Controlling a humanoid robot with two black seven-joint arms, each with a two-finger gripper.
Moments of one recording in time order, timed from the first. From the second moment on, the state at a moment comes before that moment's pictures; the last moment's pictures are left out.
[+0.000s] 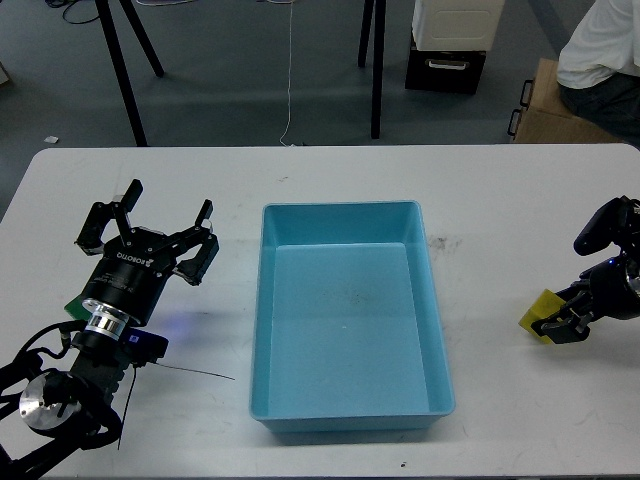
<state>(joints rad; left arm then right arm) -0.29 0.50 -0.61 -1.54 -0.62 -0.47 -0.49 1.11 -0.82 -0.20 1.17 -1.92 0.42 0.49</state>
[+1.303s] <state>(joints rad) -0.29 0.51 -0.61 -1.54 -0.62 -0.47 -0.49 1.58 -0.30 -0.34 1.16 -1.81 0.43 0.49</state>
